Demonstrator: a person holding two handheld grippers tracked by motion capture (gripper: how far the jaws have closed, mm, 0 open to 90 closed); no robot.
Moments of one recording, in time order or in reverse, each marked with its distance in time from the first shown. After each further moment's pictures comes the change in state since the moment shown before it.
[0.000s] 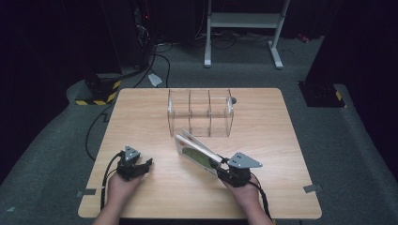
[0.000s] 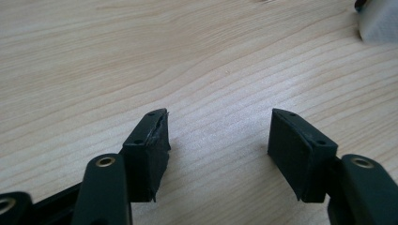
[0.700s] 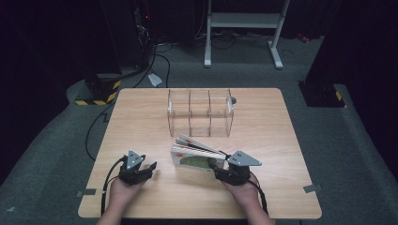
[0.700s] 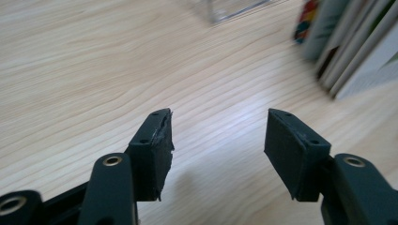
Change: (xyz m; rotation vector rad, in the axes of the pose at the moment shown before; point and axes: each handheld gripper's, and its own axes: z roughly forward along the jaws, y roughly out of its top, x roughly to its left) left arm -0.019 -0.001 -0.019 -0.059 -0.033 0.071; right arm -0.005 0.000 0.005 0.008 -0.032 0.043
